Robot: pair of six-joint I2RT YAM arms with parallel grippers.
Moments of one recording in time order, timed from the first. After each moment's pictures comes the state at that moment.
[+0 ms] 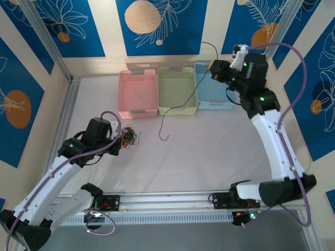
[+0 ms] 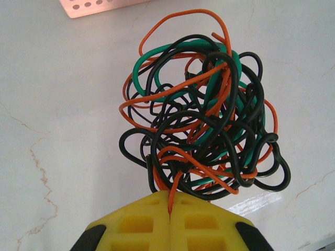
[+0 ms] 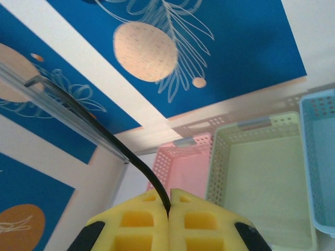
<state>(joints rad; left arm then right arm) -0.49 0.86 0.92 -0.98 0.01 -0.24 0.21 1.33 1.56 -0.48 -0.26 0.60</state>
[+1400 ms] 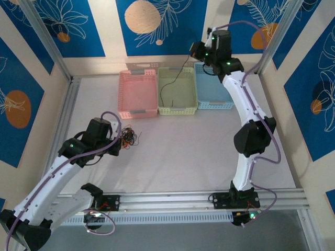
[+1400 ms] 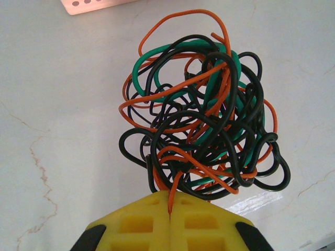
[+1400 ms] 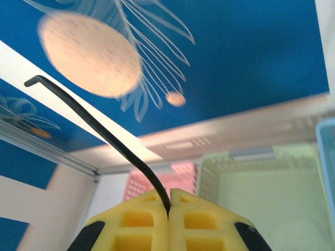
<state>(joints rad) -0.49 0.86 0.91 -0.98 0.01 -0.25 0.26 1.95 2.07 -0.48 -0.20 0.59</state>
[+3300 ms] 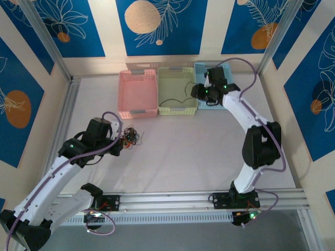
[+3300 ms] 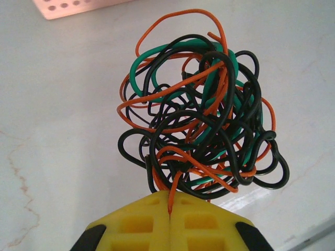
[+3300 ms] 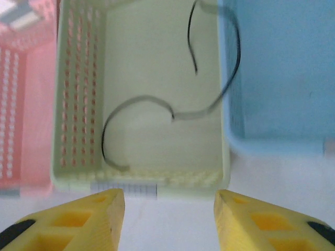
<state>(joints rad) -0.49 0.85 0.90 -0.95 0.08 -0.23 0.28 1.66 1.39 -0.57 -0.16 0.47</state>
